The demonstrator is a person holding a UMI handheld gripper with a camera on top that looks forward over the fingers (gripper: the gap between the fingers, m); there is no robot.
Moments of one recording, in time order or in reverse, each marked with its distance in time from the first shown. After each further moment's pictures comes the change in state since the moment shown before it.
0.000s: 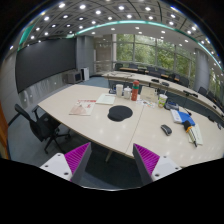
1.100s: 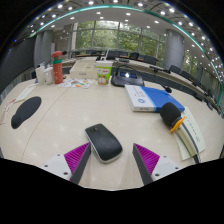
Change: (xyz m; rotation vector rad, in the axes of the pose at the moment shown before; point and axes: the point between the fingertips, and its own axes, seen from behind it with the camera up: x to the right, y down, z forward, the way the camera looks) arm 0.436 0.067 0.350 -0.119 0.366 0.171
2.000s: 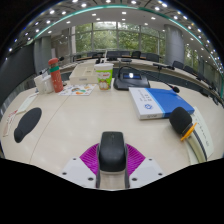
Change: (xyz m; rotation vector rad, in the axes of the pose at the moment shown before) arm -0.011 -0.033 0.035 0.006 -0.086 0.072
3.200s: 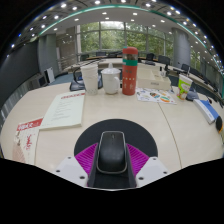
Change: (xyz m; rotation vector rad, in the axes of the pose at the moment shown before) arm -0.430 -0.044 0.064 0.005 -0.011 0.006
